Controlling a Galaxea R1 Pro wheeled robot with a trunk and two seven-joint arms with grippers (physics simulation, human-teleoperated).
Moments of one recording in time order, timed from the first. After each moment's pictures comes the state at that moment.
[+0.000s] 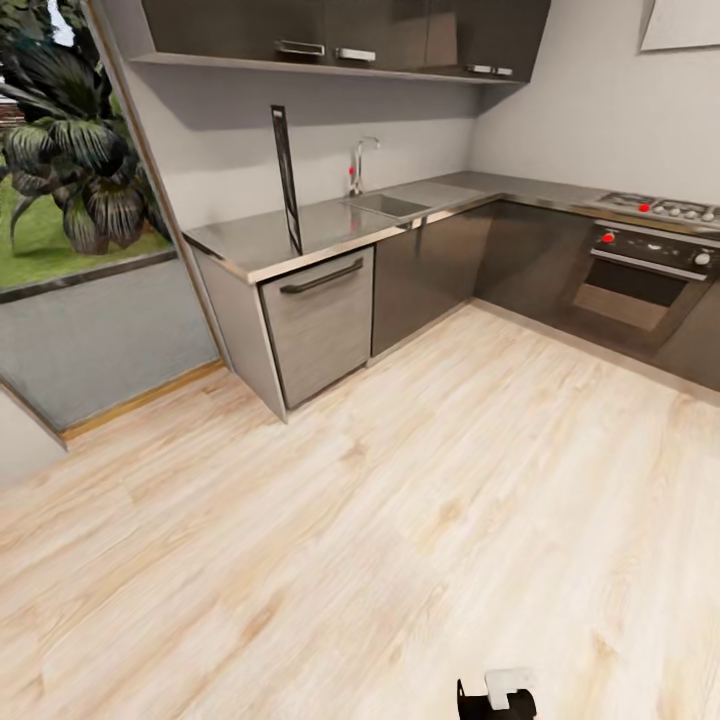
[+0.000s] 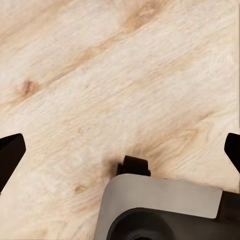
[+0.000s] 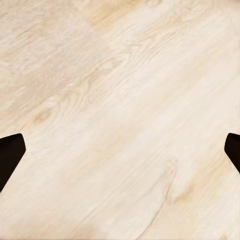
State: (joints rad) left arm 0.05 0.04 0.11 -0.66 0.13 -0.16 0.00; right arm -0.28 0.04 0.09 -0.37 0.09 -0.28 -0.23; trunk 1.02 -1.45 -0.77
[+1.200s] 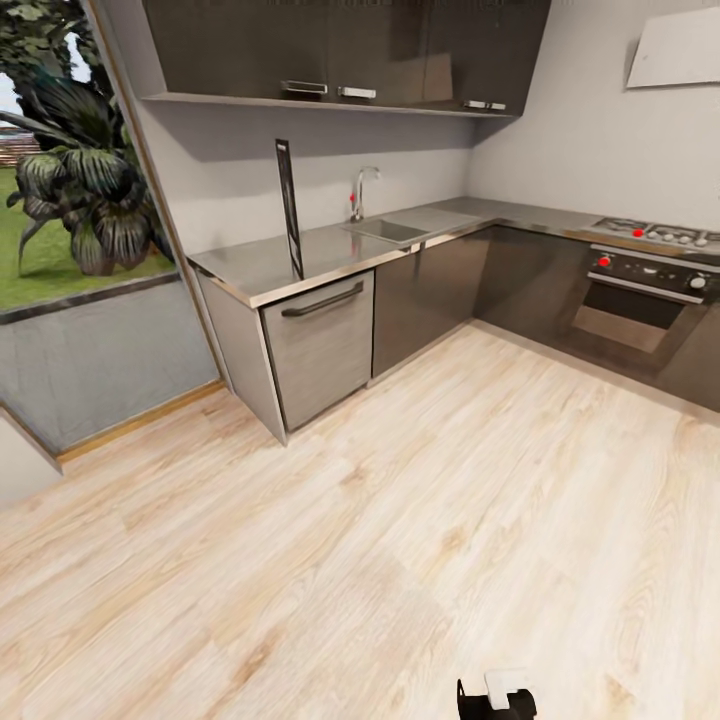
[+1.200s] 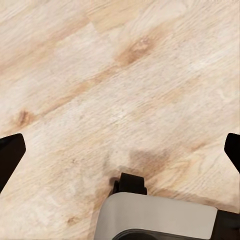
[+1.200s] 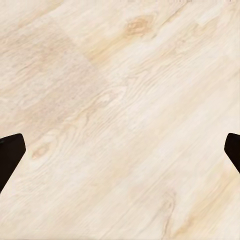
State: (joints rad) left arm 0.05 0.04 0.11 -0.66 0.13 -0.16 0.00; right arm -0.27 0.04 0.09 -0.37 0.09 -0.29 -0.23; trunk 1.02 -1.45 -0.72
